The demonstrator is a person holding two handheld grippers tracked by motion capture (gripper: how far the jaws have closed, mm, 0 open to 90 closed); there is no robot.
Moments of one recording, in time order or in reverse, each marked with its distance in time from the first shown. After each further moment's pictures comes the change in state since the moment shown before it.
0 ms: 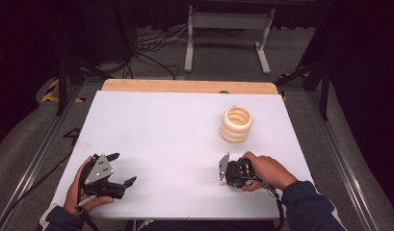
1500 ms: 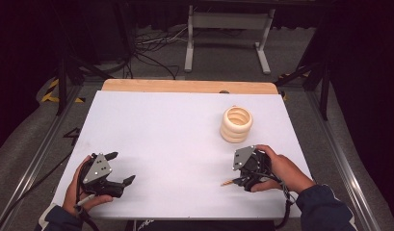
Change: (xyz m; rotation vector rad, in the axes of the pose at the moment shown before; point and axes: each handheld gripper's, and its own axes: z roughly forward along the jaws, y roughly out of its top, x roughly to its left) left arm 0.003 0.000 -0.002 -0.007 0.017 -0.009; right arm 0.003 -0.027 -0.042 -0.217 -0.161 0.124
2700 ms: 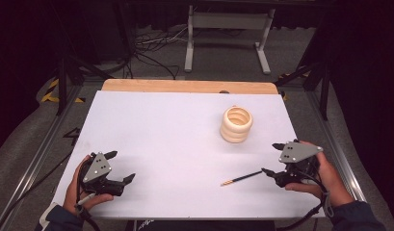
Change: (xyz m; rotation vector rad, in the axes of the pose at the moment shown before) left arm 0.001 0.001 0.000 -0.005 0.018 -0.015; right arm 0.001 -0.073 -0.075 -0.252 -0.265 0.232
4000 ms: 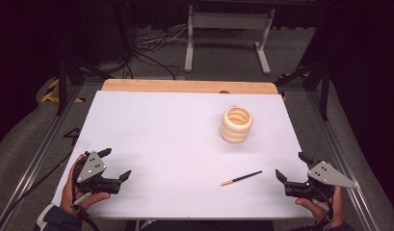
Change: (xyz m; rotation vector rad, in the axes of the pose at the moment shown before) left arm 0.005 0.001 -0.007 -0.033 0.054 -0.020; right arm 0.029 -0.084 -0.004 -0.329 -0.315 0.395
